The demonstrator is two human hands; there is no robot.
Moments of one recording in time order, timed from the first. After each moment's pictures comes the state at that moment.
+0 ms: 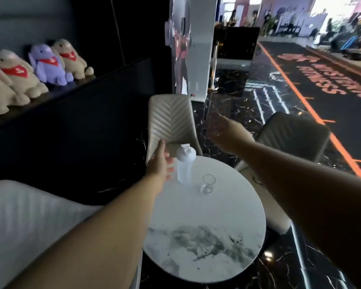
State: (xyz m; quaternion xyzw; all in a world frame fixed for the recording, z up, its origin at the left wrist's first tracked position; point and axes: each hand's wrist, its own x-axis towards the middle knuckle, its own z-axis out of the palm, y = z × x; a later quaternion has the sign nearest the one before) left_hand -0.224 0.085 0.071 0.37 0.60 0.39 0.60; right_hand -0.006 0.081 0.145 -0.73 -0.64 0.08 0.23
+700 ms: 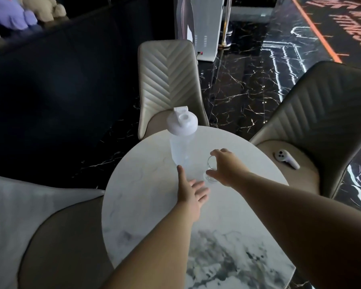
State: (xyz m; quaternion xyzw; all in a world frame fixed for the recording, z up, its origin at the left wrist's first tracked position) left_hand -0.105 0.125 -0.172 0.09 0.52 0.36 0.77; right_hand 0.031 0.157 -0.140 -0.73 -0.65 0.19 0.08
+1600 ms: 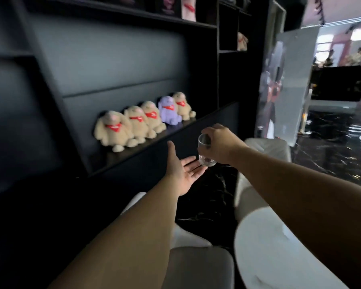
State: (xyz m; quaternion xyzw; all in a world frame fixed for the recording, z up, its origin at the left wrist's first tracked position) left_hand -0.538 0.039 0.243 0.17 0.40 0.61 0.66; right_hand -0.396 0.076 0.300 -0.48 -0.83 0.05 0.28
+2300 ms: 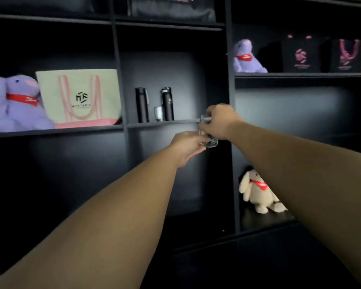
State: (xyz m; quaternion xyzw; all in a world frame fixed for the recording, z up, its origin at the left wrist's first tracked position) left_hand -1.035 -0.120 0.499 0.37 0.61 0.68 0.20; right_hand -0.927 -0.041 0.553 -0.23 -0.89 0.05 0.39
